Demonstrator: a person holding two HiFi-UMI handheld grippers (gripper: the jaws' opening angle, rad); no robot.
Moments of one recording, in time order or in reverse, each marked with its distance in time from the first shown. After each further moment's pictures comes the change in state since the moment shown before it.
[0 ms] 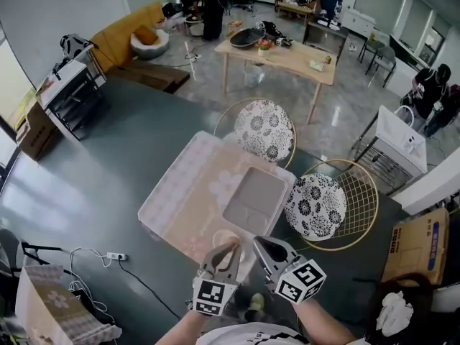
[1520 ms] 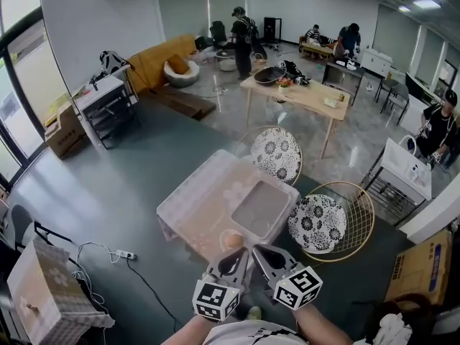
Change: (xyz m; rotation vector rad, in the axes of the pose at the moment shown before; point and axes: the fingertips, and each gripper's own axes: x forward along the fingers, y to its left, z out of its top) left arm -0.099 -0.098 0.057 -0.076 -0.204 0.075; right arm -0.096 0.089 0.012 -0.141 -0.048 0.143
